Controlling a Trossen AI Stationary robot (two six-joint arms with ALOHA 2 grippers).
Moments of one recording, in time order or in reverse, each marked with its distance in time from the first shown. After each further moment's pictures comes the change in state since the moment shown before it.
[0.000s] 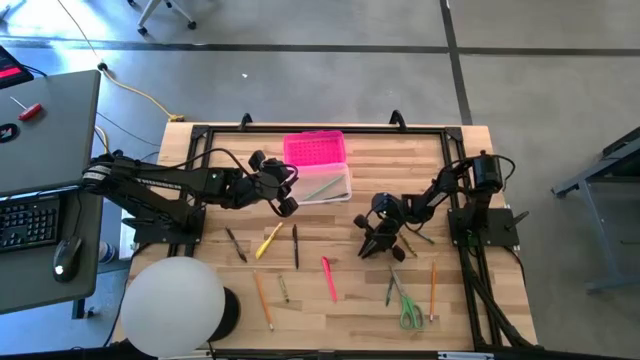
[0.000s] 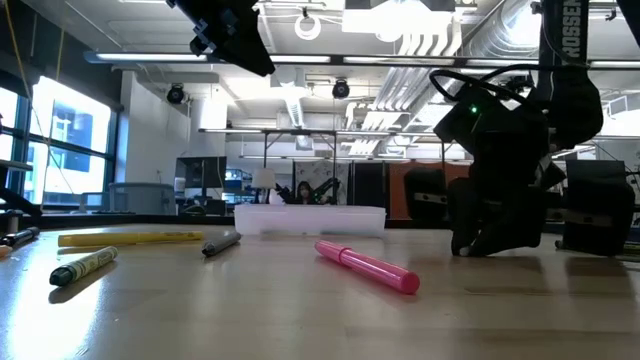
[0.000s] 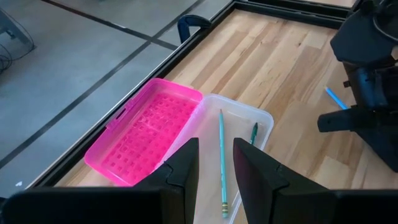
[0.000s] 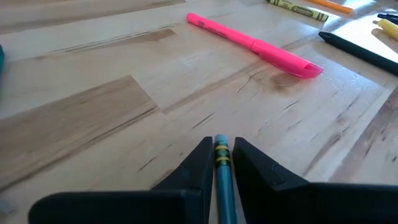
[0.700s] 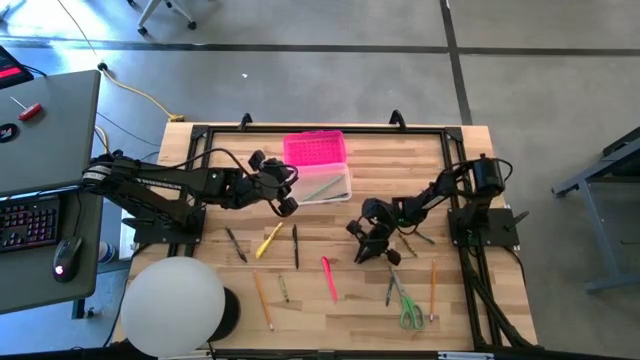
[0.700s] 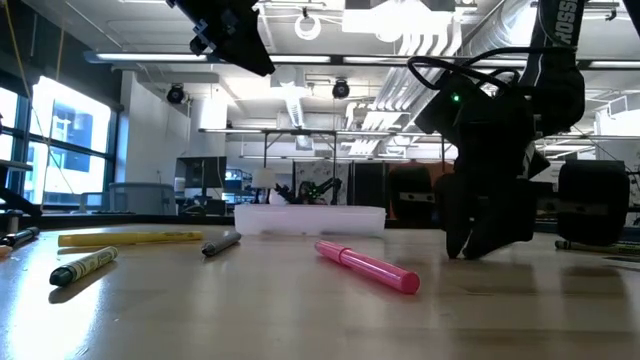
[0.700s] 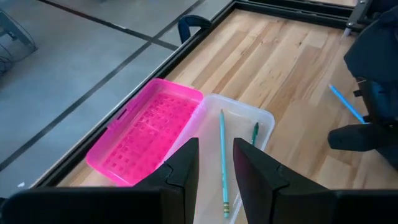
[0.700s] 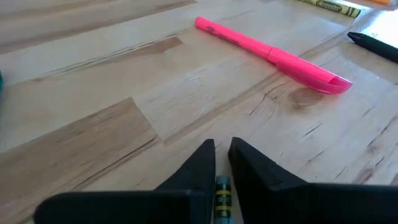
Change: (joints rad) left arm 0.000 0.000 0.000 -0.001 -0.003 0.004; right arm 0.088 -0.003 0.129 -0.176 0.016 0.038
